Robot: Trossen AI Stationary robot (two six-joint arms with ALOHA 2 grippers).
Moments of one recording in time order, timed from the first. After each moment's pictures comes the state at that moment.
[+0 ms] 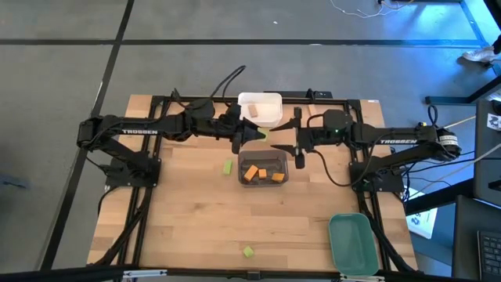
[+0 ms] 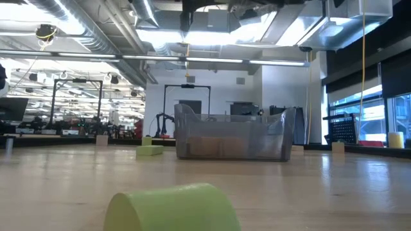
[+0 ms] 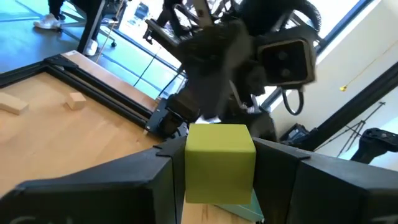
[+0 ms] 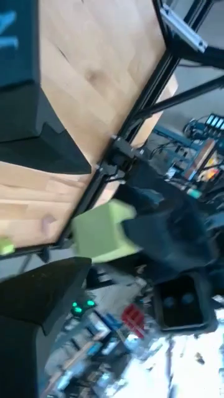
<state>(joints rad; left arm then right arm) 0.17 1.39 1.10 0.28 0.17 -0.62 -0.10 1.16 0.89 0.17 -0.12 -0.59</state>
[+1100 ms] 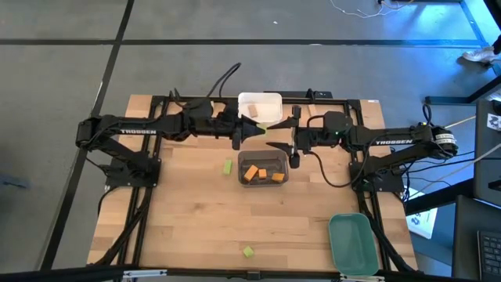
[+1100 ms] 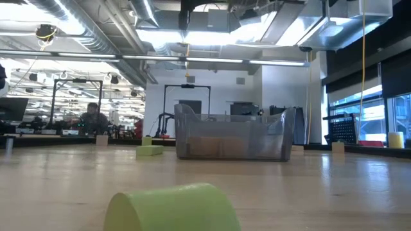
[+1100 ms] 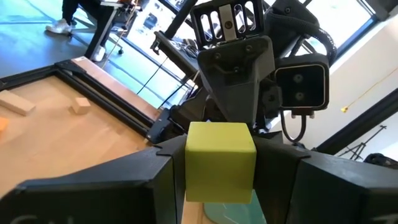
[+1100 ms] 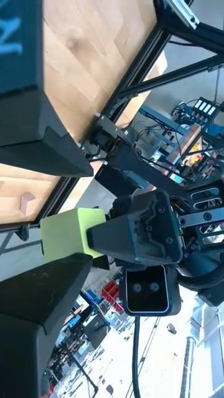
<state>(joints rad) 0.15 1.39 1.10 0.29 0.11 -0.68 -0.08 1.22 0.89 0.33 -0.07 -0.64</state>
